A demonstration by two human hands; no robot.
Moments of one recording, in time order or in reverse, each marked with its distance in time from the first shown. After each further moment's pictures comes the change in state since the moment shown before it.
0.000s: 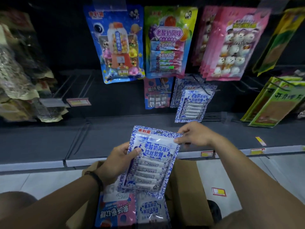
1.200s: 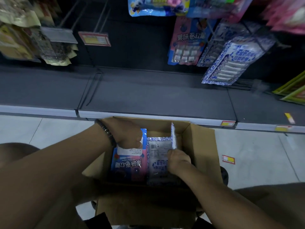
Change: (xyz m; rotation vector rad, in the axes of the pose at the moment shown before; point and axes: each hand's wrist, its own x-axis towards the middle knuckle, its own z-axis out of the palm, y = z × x) left_hand 0.001 -0.005 -0.060 1.598 -0.825 -0.187; right_hand 0.032 0.074 0.282 -0.798 -0.314 0.421
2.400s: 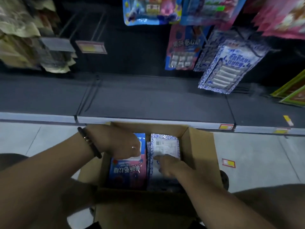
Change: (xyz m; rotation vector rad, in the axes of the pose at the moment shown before) left_hand -0.020 0.003 0.009 -0.204 0.081 0.094; right_hand 0.029 -0.004 0.011 0.109 -0.160 -0.254
